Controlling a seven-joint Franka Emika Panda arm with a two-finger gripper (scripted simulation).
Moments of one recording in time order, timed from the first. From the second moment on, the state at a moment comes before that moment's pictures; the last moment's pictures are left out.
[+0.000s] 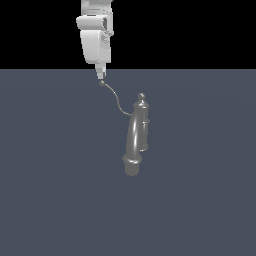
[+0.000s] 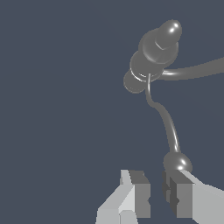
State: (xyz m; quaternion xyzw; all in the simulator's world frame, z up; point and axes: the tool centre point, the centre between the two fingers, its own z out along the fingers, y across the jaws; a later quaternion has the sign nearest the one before) arm 0.068 0.087 0.265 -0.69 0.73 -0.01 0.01
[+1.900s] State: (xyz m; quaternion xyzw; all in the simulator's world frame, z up) arm 0.018 0.070 0.243 -0.65 0.76 0.00 0.00
